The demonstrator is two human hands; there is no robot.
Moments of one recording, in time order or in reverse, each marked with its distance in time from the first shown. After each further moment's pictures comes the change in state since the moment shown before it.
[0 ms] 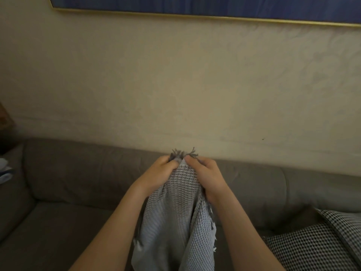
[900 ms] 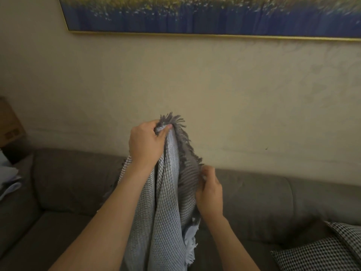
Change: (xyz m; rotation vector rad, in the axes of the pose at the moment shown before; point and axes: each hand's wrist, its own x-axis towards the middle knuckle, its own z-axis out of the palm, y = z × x) left_hand 0.021 0.067 -0.043 0.603 0.874 0.592; right_hand -0.001 0.060 -0.007 -0.710 0.359 -0.609
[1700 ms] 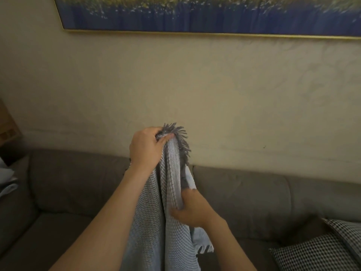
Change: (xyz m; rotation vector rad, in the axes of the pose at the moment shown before) left_hand -0.011 -0.008 0.008 -0.043 -0.165 0.000; right_hand -0.009 -0.012 0.004 -0.135 -0.779 0.050
